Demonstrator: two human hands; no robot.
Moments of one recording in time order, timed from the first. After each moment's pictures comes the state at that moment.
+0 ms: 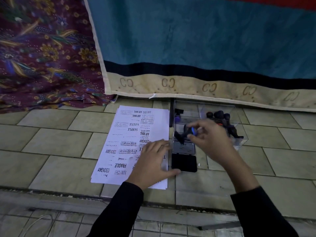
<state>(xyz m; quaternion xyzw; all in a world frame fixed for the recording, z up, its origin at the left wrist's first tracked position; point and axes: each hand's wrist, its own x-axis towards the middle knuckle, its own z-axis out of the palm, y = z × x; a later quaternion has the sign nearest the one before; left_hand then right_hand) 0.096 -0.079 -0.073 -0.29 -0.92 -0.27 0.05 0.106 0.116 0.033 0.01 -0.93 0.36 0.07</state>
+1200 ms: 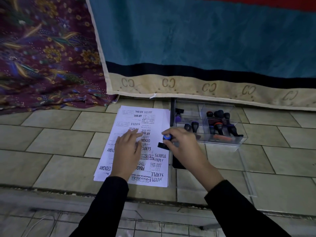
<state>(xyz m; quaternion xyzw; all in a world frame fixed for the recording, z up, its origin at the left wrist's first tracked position) 0.069 -0.136 -0.080 -0.12 -0.93 -0.32 0.14 0.103 0.061 -0.006 0.13 -0.91 0.38 0.13</state>
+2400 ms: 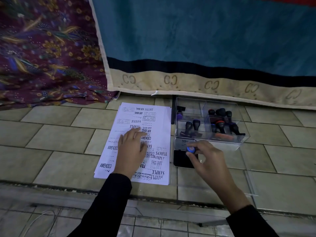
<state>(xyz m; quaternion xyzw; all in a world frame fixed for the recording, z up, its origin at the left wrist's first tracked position) 0.071 -0.128 -0.079 -0.12 -0.94 -0.29 0.11 0.150 0.108 -0.029 0.09 -0.91 0.36 0.19</state>
